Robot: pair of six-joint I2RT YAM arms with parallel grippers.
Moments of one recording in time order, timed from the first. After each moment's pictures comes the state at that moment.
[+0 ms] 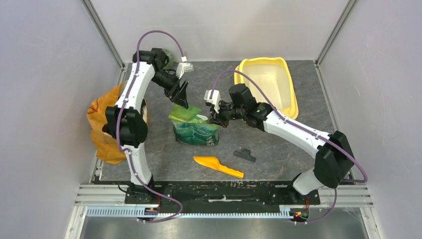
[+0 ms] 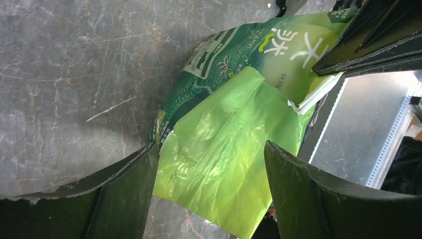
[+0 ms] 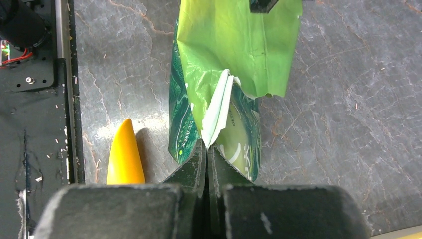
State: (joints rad) left arm -0.15 1.99 2.05 -1.54 0.77 0.74; right arm 0.74 1.52 1.18 -0.21 -0.55 -0.35
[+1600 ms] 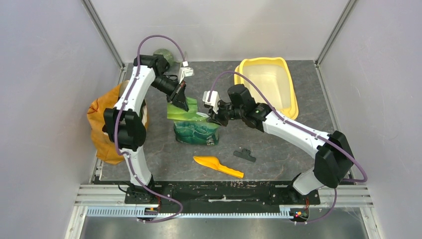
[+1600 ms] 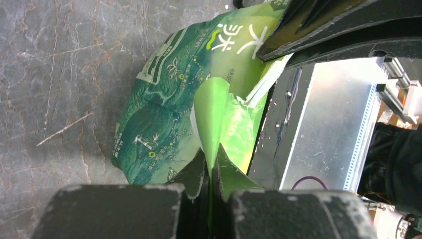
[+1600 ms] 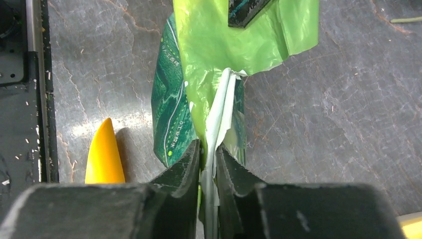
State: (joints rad) left arm -0.16 1.94 1.92 -1.57 0.90 0.83; right arm 0.76 1.52 1.18 -0.20 -0.49 -0.43
